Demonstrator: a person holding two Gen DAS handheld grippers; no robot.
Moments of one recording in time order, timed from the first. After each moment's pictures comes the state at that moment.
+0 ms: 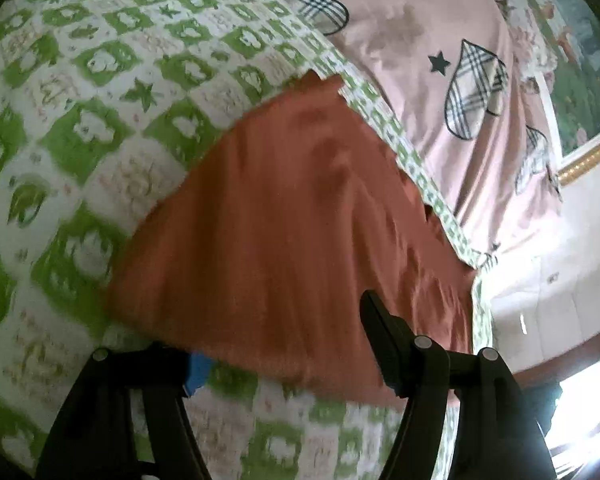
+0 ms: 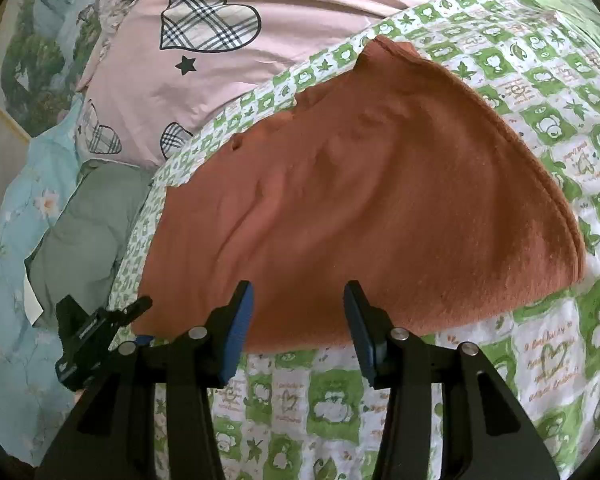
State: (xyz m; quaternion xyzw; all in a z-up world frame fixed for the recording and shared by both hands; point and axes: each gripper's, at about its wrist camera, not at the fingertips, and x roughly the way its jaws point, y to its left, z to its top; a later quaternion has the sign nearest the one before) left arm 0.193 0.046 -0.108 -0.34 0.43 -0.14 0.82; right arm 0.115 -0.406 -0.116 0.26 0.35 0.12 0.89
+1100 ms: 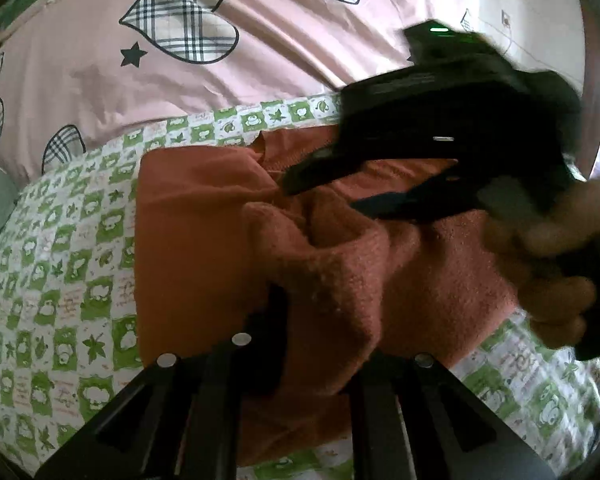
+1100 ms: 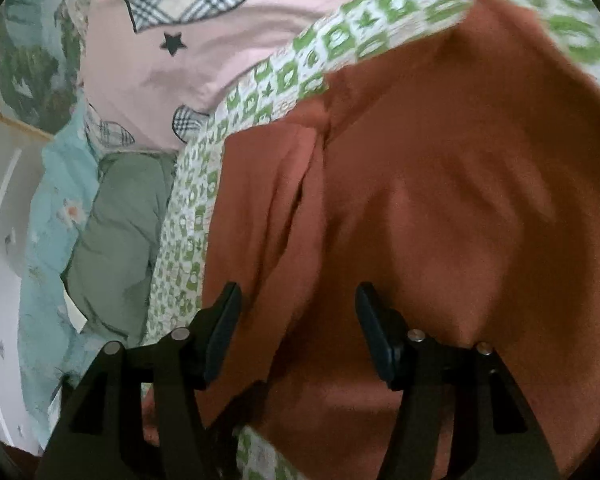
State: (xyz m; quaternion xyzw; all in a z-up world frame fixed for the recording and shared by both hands) left arm 0.165 -0.193 -0.069 0.12 0.33 -0.24 0.90; right arm 0.269 -0.404 -0.109 0.29 0.44 0.24 0.82
